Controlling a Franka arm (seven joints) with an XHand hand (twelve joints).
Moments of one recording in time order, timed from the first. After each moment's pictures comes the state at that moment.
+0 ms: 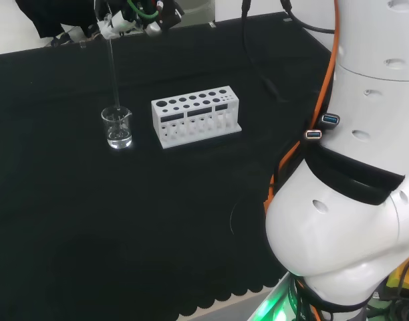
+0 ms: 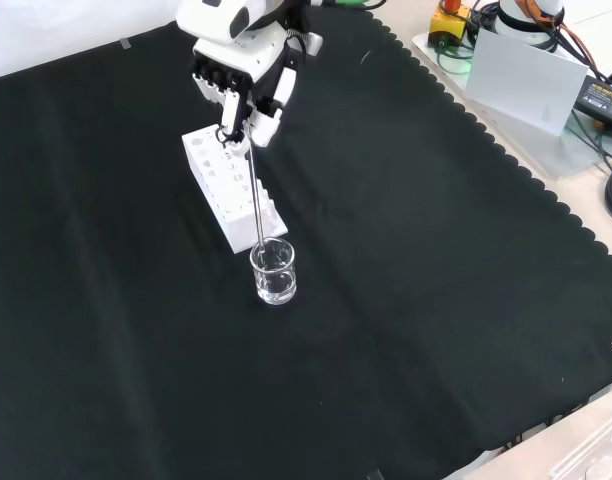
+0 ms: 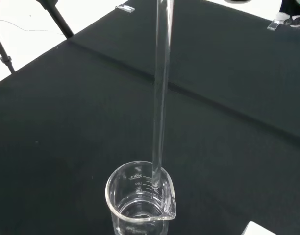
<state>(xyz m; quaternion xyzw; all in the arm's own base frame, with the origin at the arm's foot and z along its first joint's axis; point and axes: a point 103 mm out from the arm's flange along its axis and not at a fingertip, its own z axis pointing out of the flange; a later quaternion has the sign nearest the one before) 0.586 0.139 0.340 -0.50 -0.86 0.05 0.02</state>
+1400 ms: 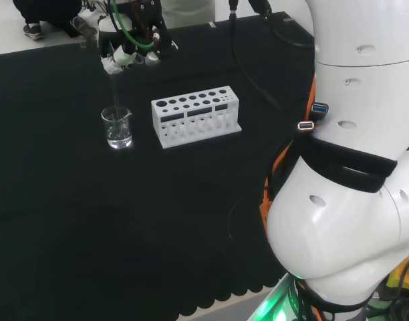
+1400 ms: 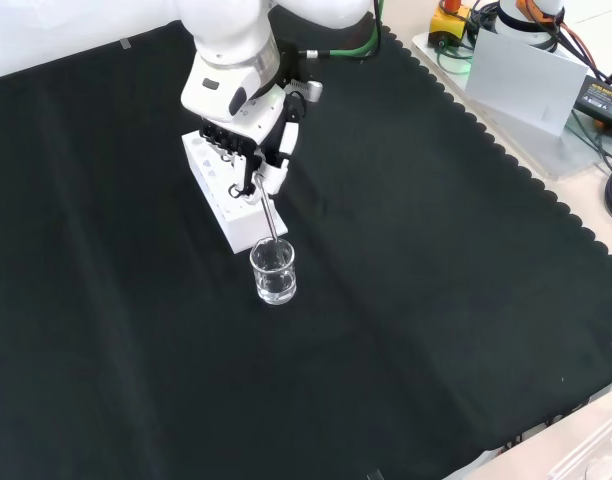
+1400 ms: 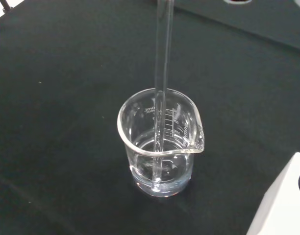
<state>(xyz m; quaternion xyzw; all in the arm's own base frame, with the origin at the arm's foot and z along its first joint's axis) 0.588 0.149 0.266 -0.49 -0.86 0.09 0.07</state>
